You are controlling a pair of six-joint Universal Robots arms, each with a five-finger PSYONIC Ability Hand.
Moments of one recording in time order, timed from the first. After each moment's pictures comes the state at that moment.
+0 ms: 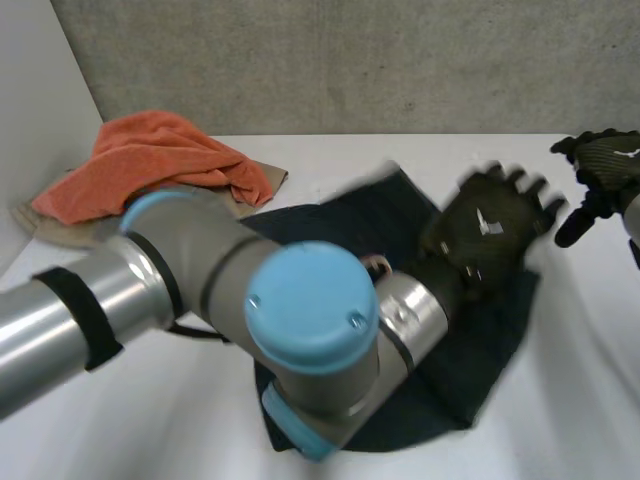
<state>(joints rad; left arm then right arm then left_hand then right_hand) 3.71 -2.29 -1.06 3.49 -1.38 3.41 1.67 -1.32 1.44 0.08 1.51 2.85 0.26 0.27 0.28 0.27 0.09 0.23 0.21 0.21 0.21 0.05</state>
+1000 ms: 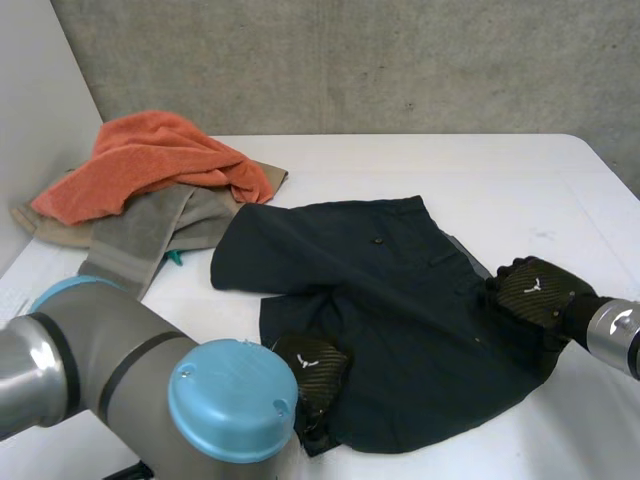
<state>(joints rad) 3.76 -2.06 -1.61 3.15 -1.82 3.20 1.55 -1.24 1.78 0.13 1.02 2.08 0.59 0.58 0.58 0.57 0.39 0.45 0.44 0.45 0.45 0.28</state>
